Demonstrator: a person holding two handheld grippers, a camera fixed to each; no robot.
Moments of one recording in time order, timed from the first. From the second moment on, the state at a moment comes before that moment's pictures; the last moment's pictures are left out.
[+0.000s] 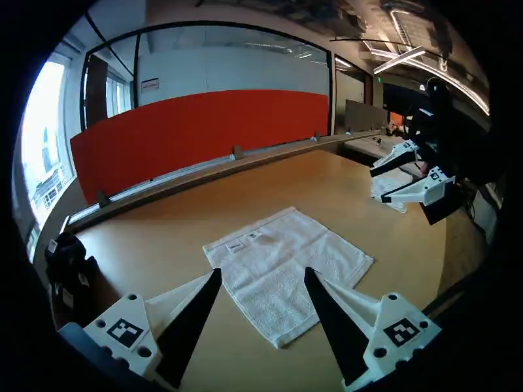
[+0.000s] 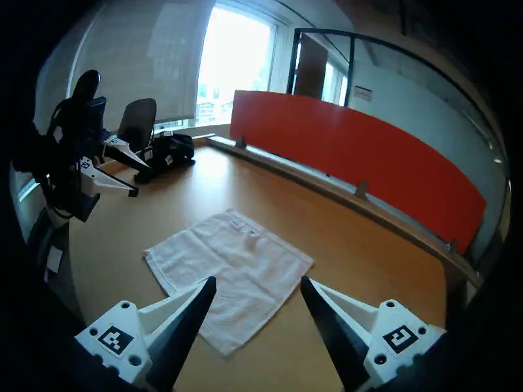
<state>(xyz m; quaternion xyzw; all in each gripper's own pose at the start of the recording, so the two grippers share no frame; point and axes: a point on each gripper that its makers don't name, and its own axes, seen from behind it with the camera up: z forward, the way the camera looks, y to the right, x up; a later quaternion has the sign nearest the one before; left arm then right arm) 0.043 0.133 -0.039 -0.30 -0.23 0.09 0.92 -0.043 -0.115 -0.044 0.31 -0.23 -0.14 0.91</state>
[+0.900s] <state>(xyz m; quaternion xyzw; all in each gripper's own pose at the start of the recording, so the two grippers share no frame) -0.066 0.133 -0.054 -0.32 -0.31 0.12 0.89 -0.152 -0.127 -0.065 0.33 -0.30 -0.15 0.88</state>
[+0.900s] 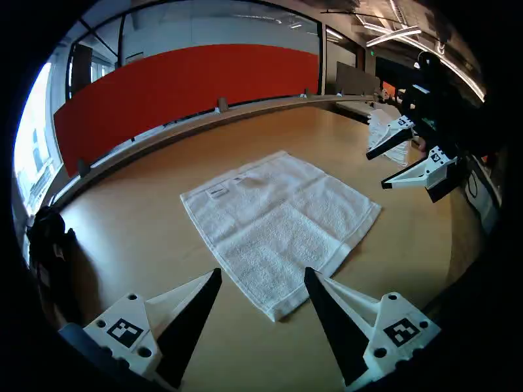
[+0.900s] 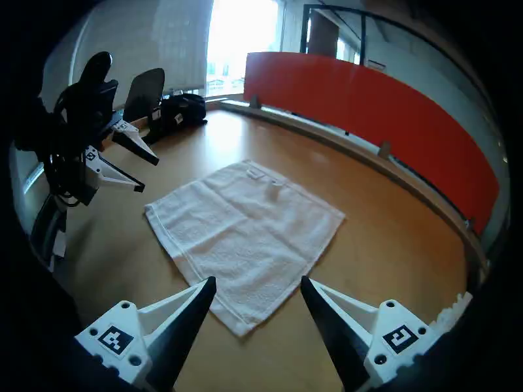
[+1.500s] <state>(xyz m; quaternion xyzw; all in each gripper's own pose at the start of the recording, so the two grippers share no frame) -0.115 0.144 -0.064 -0.34 -0.35 0.14 0.86 -0.212 -0.119 -0.084 0.34 -0.36 -0.17 0.85</state>
